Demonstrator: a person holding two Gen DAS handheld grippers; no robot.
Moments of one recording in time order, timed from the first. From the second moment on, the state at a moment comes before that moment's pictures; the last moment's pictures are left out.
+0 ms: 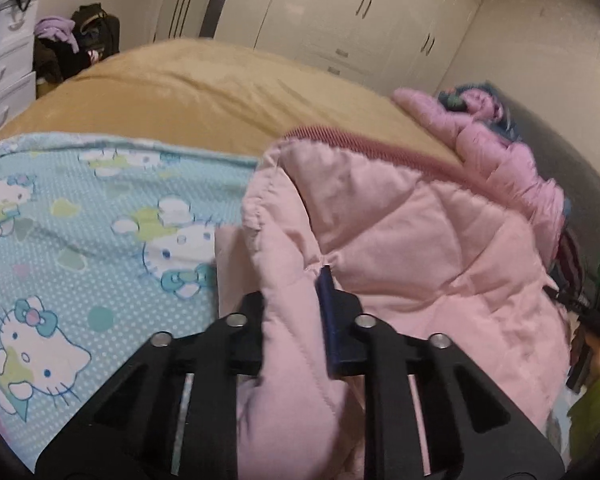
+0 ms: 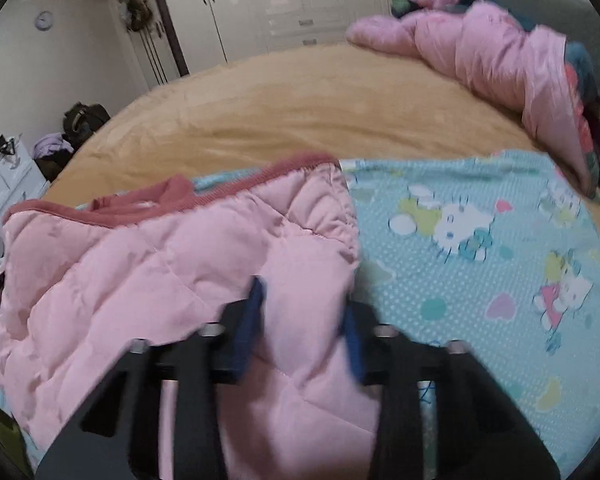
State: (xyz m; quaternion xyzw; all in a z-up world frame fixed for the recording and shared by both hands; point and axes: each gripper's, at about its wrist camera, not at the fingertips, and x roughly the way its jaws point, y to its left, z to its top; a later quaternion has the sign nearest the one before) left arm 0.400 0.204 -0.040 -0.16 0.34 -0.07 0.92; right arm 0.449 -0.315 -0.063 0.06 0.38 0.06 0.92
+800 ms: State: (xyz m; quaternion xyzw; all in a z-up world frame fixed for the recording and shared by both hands) left arm 0.410 0.181 0.032 -0.08 0.30 0.01 0.95; right arm 0.478 -0.337 -0.004 0.11 0.29 0.07 0.95
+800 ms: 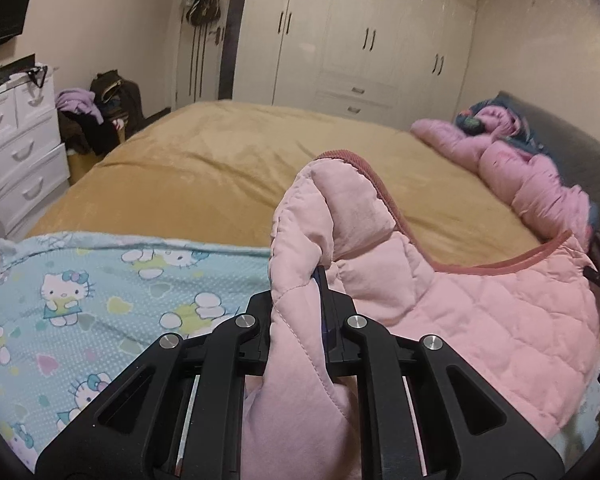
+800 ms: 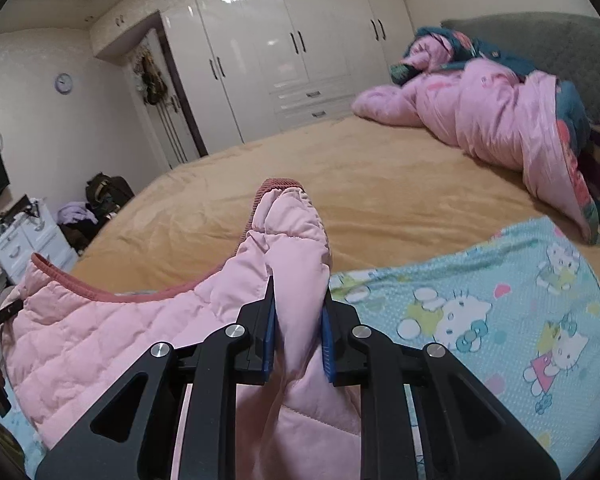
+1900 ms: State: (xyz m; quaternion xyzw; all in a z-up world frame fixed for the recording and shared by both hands) left arm 0.387 0.213 -0.042 -0.09 0.41 0.10 0.90; right arm 0.444 -0.365 -0.073 0.16 0.40 0.06 0.90
